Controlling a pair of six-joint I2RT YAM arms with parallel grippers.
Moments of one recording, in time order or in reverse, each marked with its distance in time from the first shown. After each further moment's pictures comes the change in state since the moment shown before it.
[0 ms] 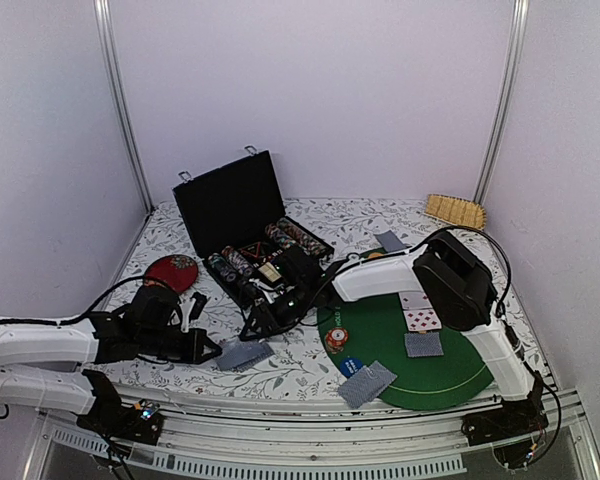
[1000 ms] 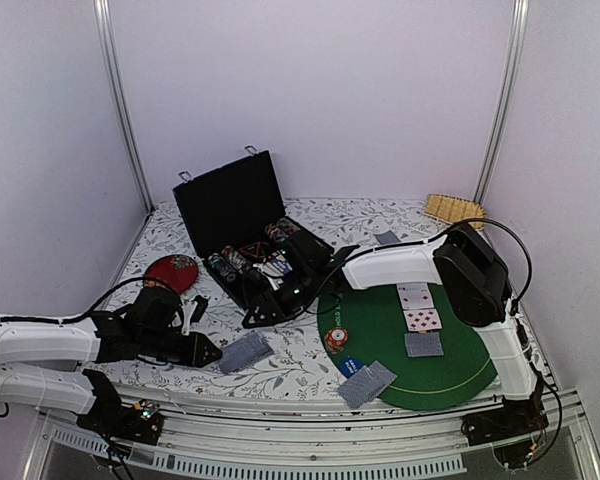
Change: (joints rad) left arm 0.000 0.010 0.007 -0.038 -0.006 0.059; right arm -0.018 -0.106 -0.020 -0.061 0.039 -0.066
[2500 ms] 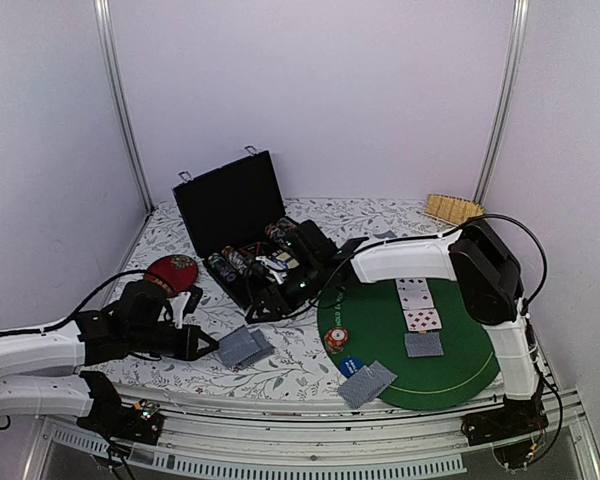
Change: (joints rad) left arm 0.002 -0.163 0.013 -0.055 0.019 0.016; right arm -0.009 -0.066 -0.033 -0.034 -0.014 -0.059
